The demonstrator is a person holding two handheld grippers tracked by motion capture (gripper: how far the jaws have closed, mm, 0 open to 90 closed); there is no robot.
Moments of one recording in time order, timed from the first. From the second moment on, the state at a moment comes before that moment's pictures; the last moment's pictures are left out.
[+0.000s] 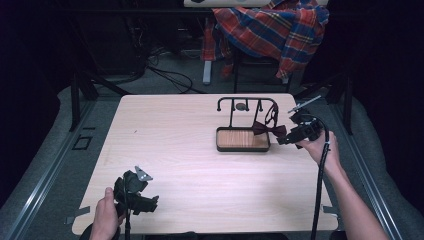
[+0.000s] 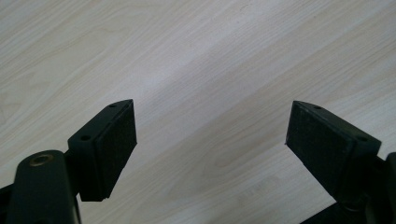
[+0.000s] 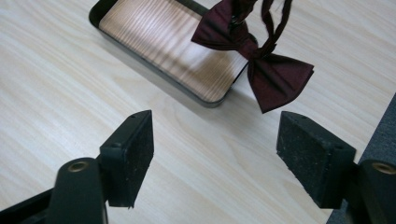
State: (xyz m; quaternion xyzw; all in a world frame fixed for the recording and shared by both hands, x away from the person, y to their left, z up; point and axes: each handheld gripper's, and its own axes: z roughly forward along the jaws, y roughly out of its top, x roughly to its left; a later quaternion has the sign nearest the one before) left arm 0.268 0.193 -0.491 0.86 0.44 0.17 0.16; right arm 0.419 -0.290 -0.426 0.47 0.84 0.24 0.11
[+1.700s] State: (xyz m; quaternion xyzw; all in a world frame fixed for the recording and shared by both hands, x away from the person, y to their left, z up) left arm 0.268 0.190 -0.491 0.87 0.44 0.18 0.16; right arm 0.343 -0.278 -0.519 0.40 0.91 0.12 0.05
